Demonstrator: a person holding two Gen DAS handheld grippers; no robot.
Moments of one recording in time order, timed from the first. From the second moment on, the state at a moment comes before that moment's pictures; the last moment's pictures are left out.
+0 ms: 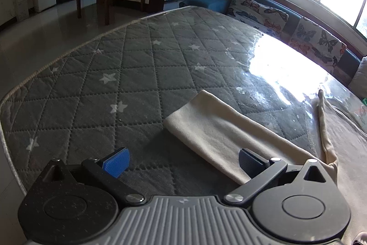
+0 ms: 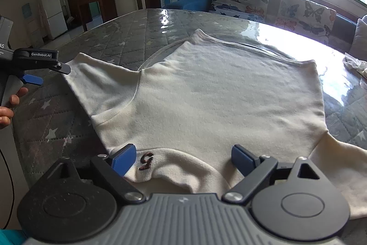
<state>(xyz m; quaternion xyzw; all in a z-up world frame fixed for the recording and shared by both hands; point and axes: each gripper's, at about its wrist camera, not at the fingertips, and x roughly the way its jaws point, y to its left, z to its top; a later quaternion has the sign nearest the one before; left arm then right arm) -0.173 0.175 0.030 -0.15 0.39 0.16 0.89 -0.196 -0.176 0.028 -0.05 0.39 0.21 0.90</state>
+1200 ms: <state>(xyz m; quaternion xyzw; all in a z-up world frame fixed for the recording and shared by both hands) -0.162 0.093 0.045 -0.06 0.37 0.09 0.92 -0.198 -0.189 0.032 -0.06 0.37 0.19 0.91</state>
